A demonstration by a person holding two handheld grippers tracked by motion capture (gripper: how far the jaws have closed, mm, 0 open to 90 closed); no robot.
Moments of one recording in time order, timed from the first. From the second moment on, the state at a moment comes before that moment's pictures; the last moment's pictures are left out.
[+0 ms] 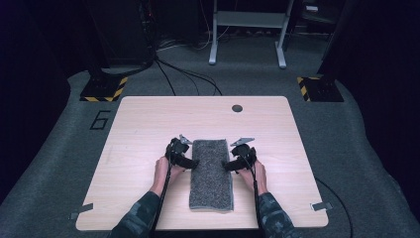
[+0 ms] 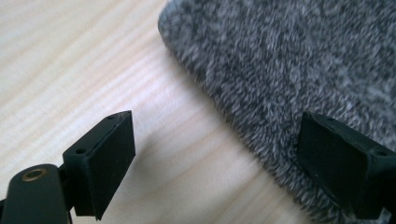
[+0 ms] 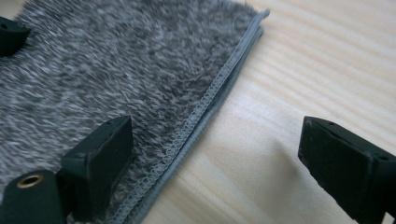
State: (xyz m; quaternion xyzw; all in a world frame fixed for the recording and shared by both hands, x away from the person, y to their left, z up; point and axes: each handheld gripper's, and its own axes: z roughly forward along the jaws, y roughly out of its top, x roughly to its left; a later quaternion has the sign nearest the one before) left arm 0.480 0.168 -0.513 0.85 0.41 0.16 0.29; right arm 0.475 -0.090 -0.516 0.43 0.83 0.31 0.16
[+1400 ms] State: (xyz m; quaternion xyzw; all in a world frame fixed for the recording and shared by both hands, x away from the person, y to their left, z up) left arm 0.551 0.184 -0.513 0.82 0.46 0.16 0.30; right arm 0.526 -0.086 -0.514 0.46 0.82 0.30 0.17
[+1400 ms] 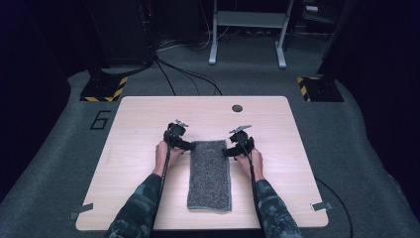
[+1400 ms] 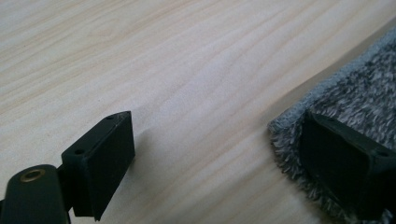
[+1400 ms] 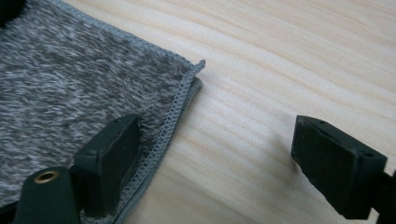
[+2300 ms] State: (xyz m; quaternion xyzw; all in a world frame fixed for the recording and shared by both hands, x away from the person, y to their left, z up) left arm 0.539 0.183 -0.508 0.81 0.46 0.10 0.34; right arm 0.551 -0.075 -0.506 0.45 0.82 0.34 0.11
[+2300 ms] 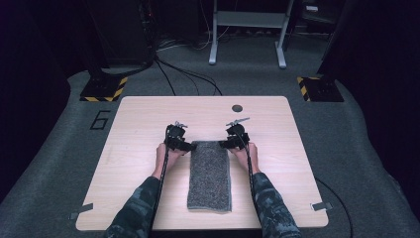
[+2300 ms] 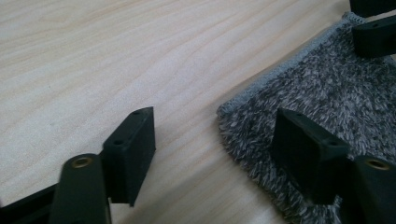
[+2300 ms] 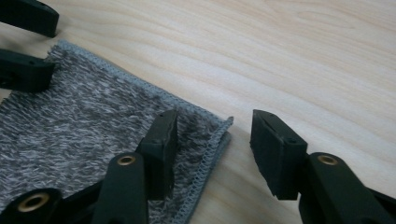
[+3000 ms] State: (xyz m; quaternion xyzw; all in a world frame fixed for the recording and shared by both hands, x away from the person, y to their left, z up) left arm 0.539 0.170 -0.506 0.83 0.43 0.11 0.33; right arm 0.550 -0.067 -0.507 0.44 0.82 0.33 0.12
